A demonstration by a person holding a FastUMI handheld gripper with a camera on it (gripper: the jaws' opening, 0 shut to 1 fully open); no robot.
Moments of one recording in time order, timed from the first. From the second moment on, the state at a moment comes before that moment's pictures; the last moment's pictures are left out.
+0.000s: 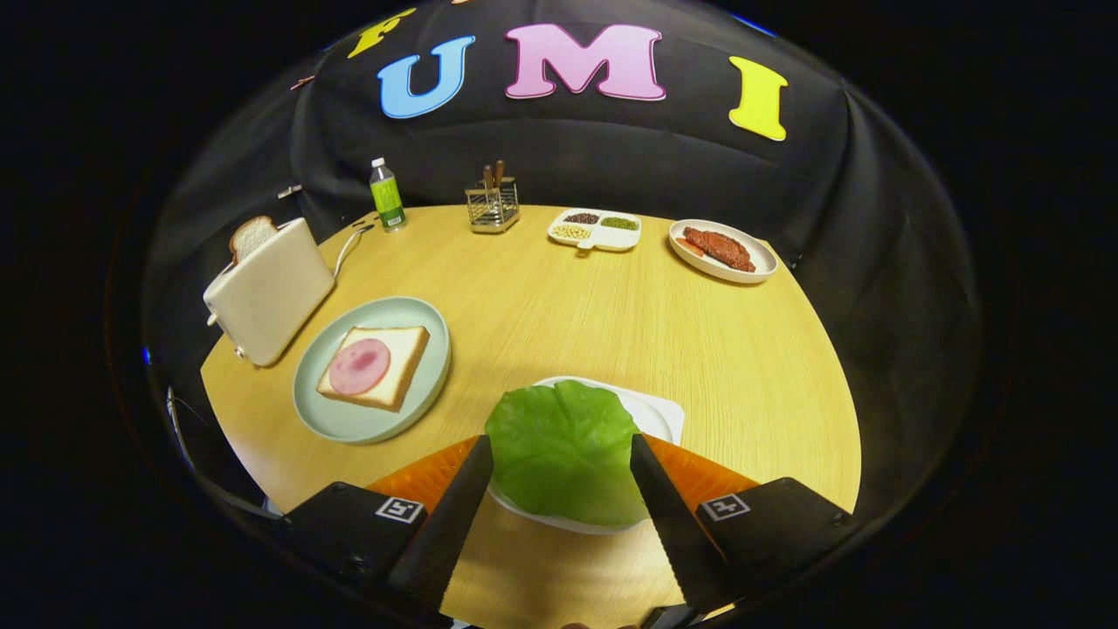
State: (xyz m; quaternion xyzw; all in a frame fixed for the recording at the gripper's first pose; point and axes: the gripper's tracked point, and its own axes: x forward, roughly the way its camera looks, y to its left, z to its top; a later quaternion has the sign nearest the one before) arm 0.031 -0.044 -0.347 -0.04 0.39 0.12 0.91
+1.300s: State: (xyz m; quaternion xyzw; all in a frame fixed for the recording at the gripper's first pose) arm 0.043 -0.053 -0.401 -0.04 0.45 0.12 0.89
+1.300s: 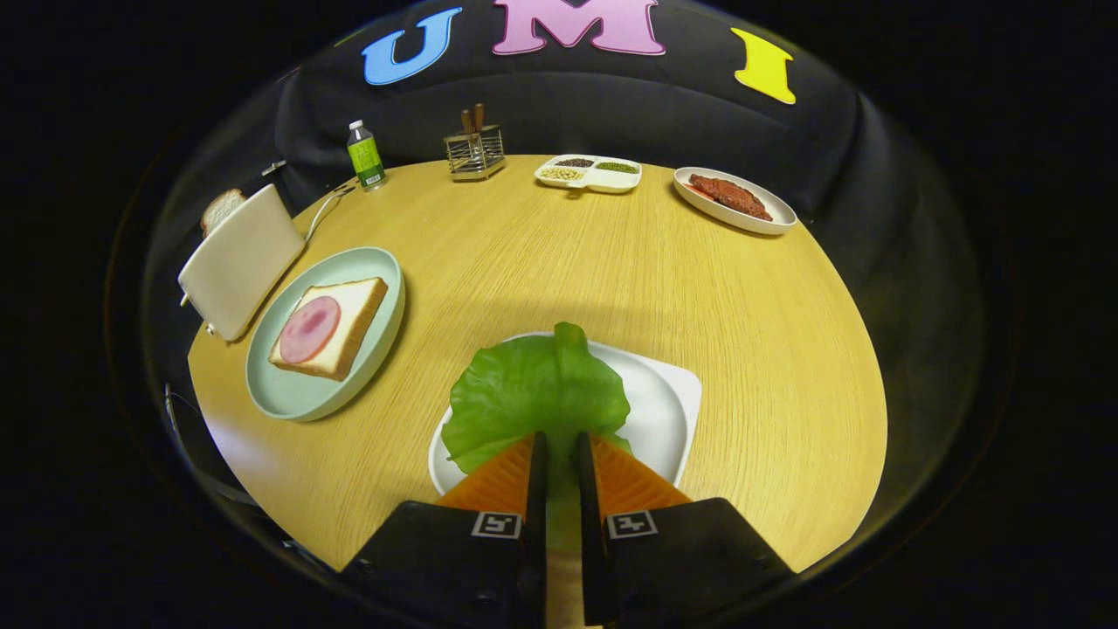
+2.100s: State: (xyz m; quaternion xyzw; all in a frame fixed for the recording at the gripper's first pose) arm 0.050 -0.035 -0.307 0.03 0.42 0.12 0.90
